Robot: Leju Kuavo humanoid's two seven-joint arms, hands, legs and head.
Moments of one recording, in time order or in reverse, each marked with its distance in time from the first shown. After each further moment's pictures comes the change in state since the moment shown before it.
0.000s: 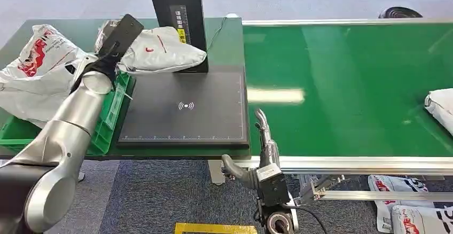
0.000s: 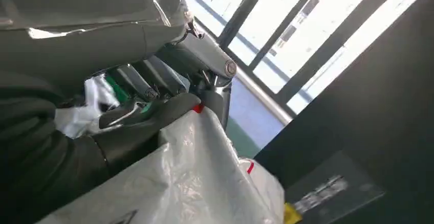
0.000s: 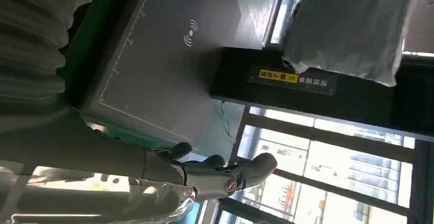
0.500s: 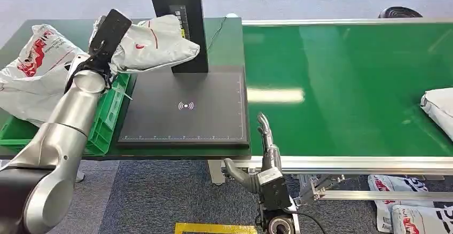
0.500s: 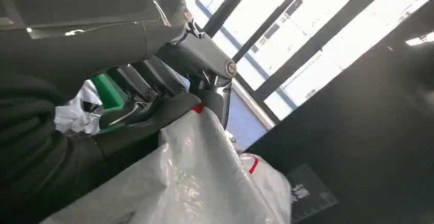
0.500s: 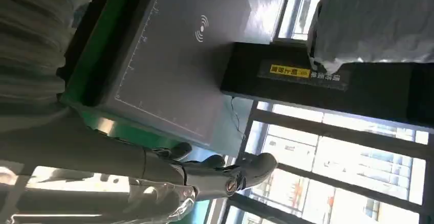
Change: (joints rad) left arm 0.043 0.034 0.000 -0.077 0.098 -0.030 -0.046; right arm 0.040 0.008 -0.024 -0.011 0.018 0.000 -0.004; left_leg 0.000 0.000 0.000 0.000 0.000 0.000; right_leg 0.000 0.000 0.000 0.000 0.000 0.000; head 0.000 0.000
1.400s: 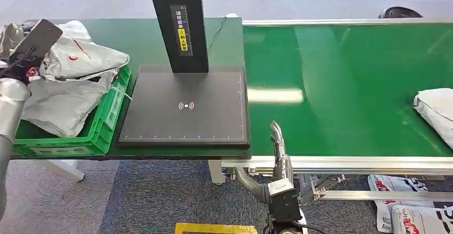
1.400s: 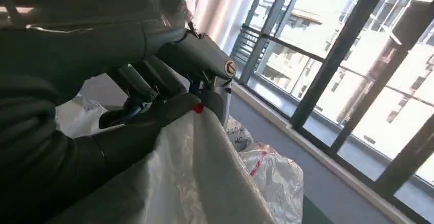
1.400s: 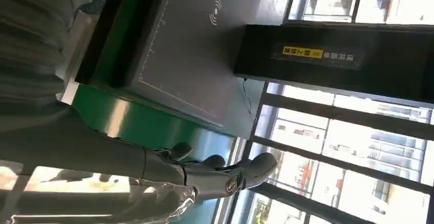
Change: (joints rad) left arm 0.004 0.380 -0.055 0.010 -0.124 0.074 0.122; right arm 0.092 -0.001 -0.032 -0.086 0.030 -0.021 0.011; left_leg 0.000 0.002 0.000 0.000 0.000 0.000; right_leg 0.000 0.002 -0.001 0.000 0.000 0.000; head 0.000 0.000
